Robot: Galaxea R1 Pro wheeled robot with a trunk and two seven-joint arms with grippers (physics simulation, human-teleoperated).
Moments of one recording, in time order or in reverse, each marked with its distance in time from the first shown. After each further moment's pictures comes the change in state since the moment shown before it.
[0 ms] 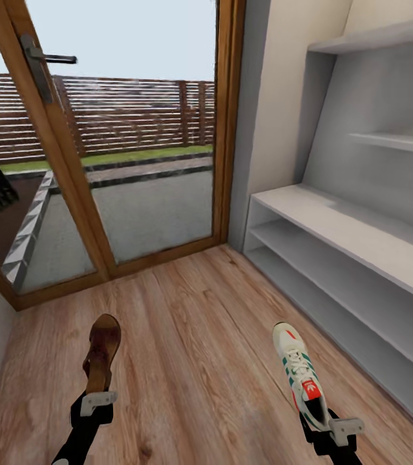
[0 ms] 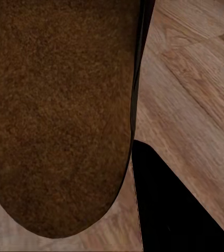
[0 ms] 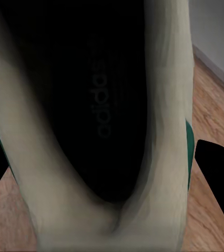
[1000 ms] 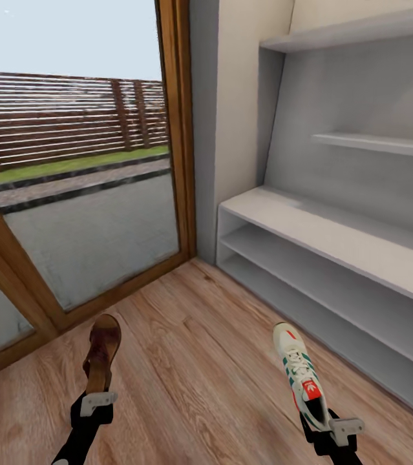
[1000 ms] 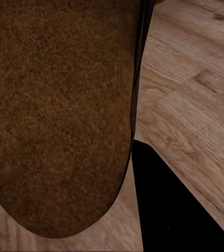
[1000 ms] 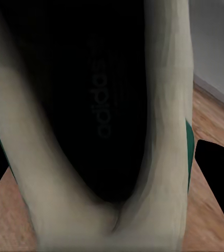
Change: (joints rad) left arm 0.000 0.000 0.000 0.001 0.000 0.000 -0.001; right arm 0.000 -0.001 0.000 0.000 0.000 0.001 0.000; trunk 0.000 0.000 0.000
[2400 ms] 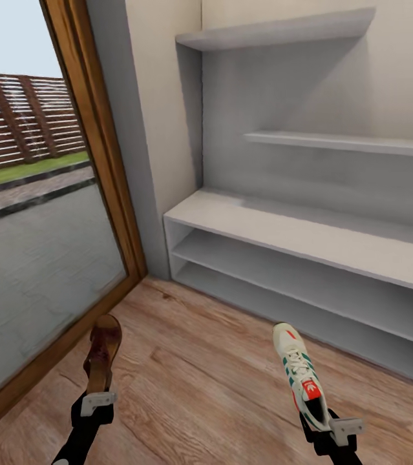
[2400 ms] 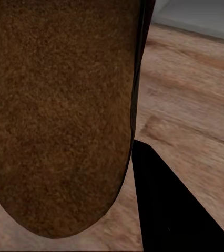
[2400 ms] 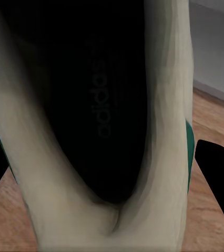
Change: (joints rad) left arm 0.001 0.000 -0.002 -0.003 0.000 -0.001 -0.005; right arm 0.000 0.000 0.000 0.000 0.000 0.000 0.000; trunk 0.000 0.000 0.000
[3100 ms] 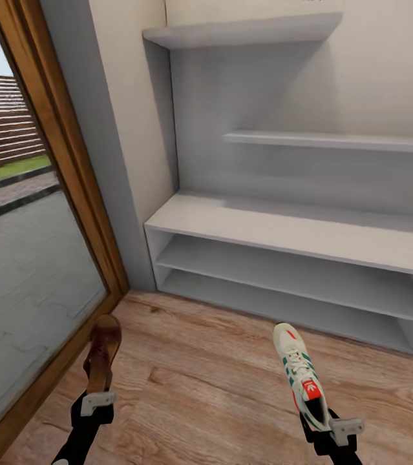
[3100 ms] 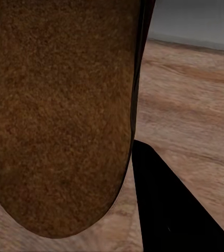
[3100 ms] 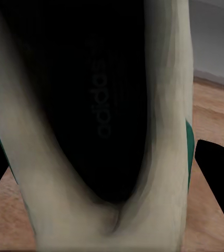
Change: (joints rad) left arm 0.000 0.000 0.000 0.000 0.000 0.000 -0.001; right arm 0.000 -0.001 0.000 0.000 0.000 0.000 0.000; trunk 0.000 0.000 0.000
